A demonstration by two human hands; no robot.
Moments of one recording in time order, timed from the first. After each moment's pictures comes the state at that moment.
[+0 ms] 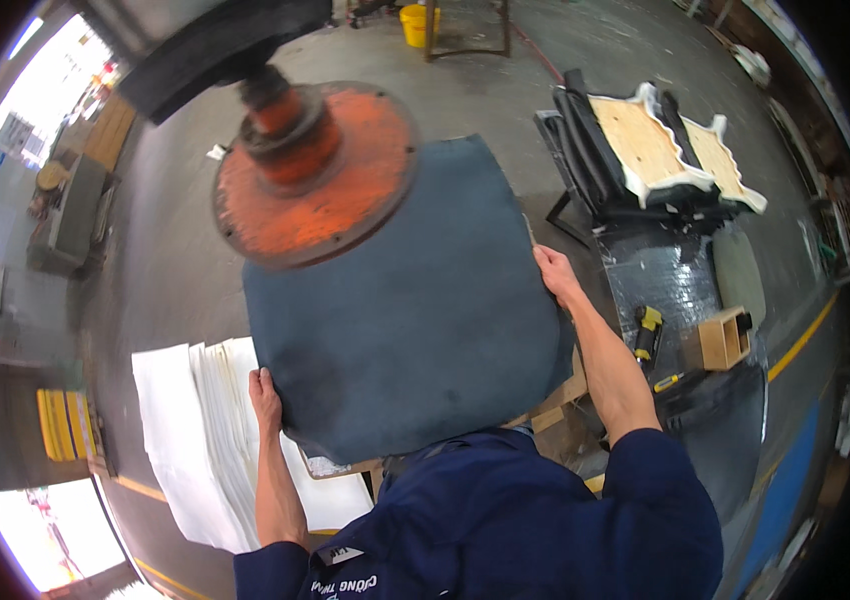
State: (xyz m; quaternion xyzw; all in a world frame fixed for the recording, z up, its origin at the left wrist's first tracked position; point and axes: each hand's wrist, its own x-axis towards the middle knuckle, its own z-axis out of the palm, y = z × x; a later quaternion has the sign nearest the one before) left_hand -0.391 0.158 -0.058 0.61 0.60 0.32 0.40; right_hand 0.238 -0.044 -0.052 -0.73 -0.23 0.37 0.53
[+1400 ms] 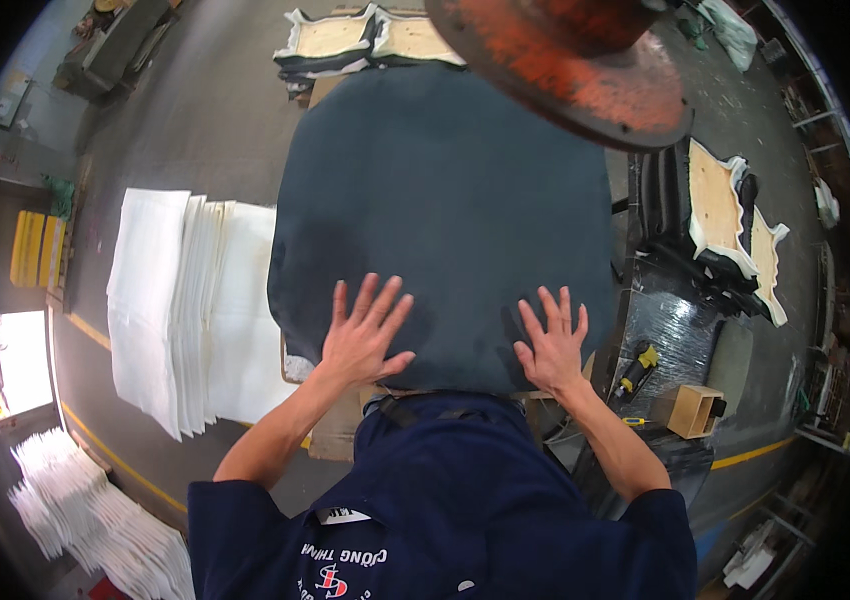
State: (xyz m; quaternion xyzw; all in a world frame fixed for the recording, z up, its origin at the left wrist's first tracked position) left_hand -0.278 0.016 0.034 0.94 0.33 0.04 0.12; right_hand 0.060 -0.126 0.039 -0.70 -0.71 0.05 0.04
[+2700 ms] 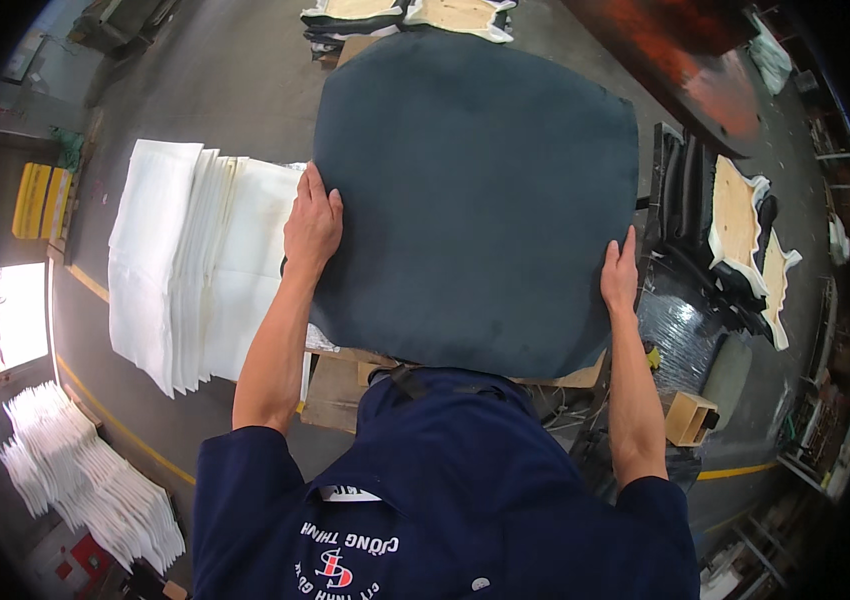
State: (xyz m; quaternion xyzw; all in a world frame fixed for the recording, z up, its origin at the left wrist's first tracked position) left_hand -0.309 0.146 -0.009 0.75 0.64 0.14 0.12; right_hand 0.178 -0.049 -0.016 -0.87 -0.41 0.15 0.24
